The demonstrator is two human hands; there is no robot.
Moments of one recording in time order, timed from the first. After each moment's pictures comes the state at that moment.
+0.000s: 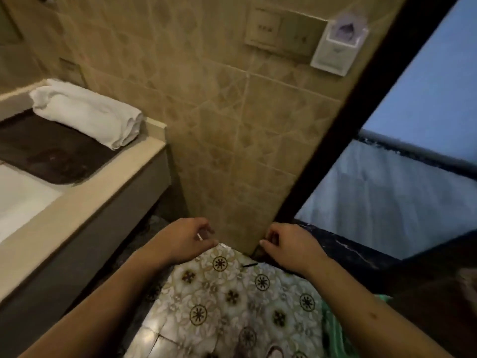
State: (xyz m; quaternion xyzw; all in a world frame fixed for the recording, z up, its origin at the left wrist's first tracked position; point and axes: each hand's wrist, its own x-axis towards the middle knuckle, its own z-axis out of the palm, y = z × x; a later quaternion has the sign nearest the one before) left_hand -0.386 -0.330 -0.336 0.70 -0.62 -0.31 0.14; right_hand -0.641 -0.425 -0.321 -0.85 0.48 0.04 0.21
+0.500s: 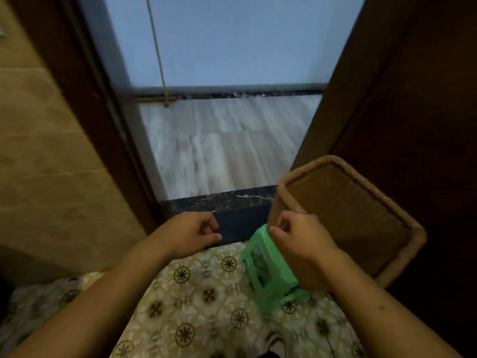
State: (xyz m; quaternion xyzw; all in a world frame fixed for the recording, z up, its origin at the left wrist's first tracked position) left_hand -0.818 -0.463 -0.341 0.51 -0.79 -0.34 0.03; right_hand -1.099 -0.402 -0.333 -0.63 0.74 -0.08 0.22
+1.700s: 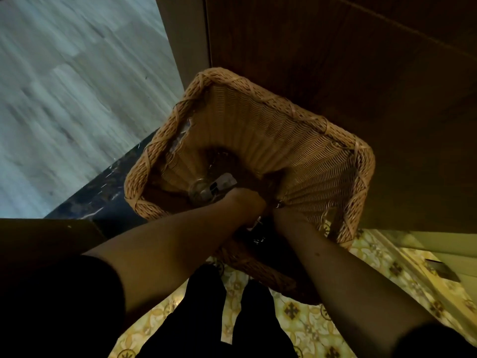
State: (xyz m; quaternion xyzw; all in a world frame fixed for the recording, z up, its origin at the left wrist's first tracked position) left_hand -1.292 -0.558 -0.544 0.03 -0.89 -0.13 -0.44; right_hand -1.362 -0.430 -0.591 -0.36 0.81 0.14 0.43
